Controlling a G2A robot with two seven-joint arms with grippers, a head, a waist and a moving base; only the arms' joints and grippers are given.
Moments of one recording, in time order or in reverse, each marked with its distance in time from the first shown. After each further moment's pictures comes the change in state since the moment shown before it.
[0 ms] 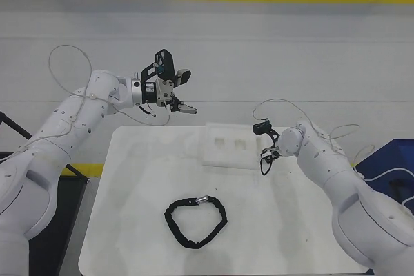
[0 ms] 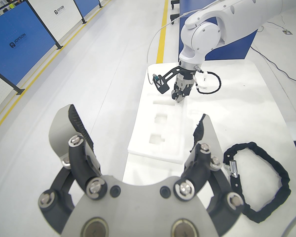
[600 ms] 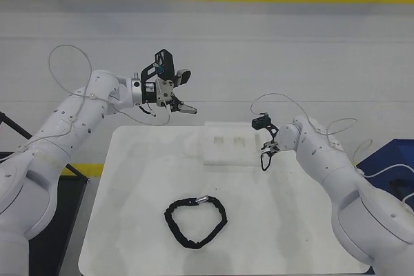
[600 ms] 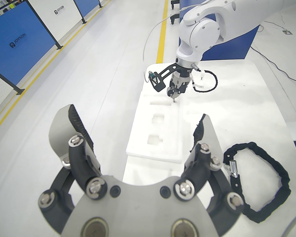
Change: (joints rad) left arm 0.000 0.000 0.000 0.000 0.000 0.000 0.000; right arm 0.029 -0.007 0.003 -0.029 -0.104 0.035 -0.014
